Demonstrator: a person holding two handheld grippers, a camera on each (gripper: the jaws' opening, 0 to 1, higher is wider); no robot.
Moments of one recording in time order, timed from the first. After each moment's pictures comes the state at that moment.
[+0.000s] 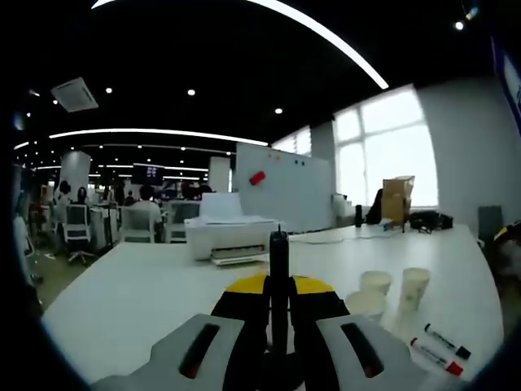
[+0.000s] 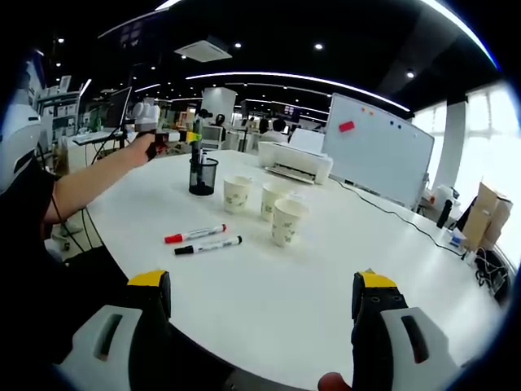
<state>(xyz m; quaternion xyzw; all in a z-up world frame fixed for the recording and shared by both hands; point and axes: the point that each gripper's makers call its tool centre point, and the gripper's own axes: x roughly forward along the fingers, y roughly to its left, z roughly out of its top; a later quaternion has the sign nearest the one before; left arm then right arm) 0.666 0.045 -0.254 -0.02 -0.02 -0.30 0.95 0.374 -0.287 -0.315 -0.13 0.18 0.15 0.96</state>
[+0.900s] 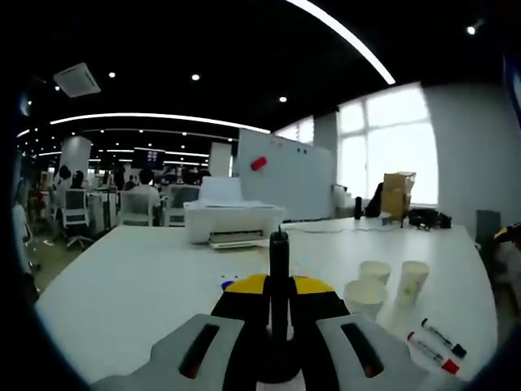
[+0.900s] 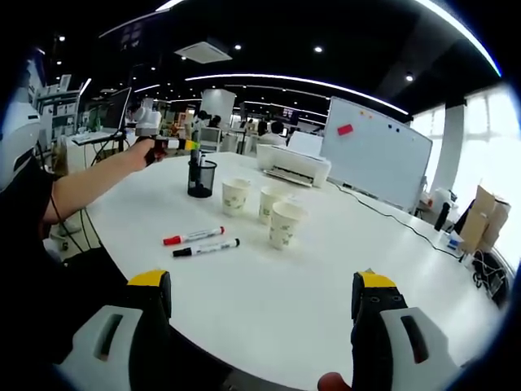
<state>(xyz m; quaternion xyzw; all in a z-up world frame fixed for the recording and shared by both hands) 0.668 0.045 -0.275 -0.03 0.02 -0.30 0.95 0.373 -0.288 -0.309 -0.13 0.17 0.15 0.97</state>
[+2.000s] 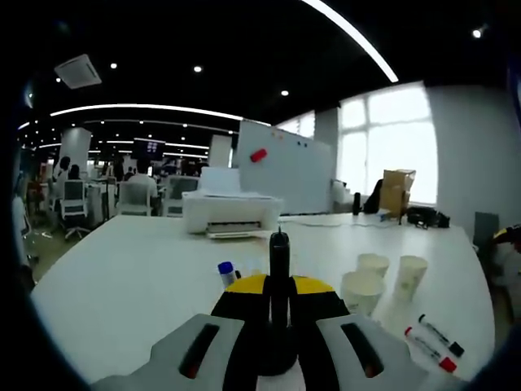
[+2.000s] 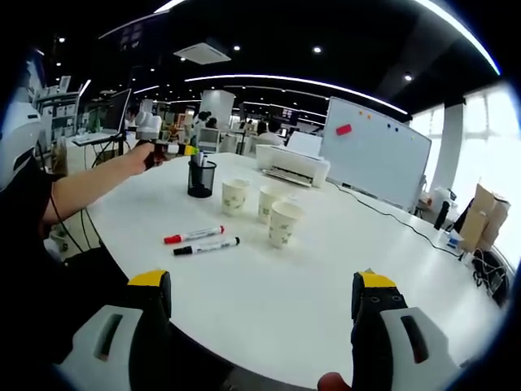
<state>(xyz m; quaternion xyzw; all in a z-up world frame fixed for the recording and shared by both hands) 0.668 0.042 -0.290 -0.04 0.04 -0.31 0.95 0.369 -0.291 -0.311 -0.13 0.17 0.14 0.97</state>
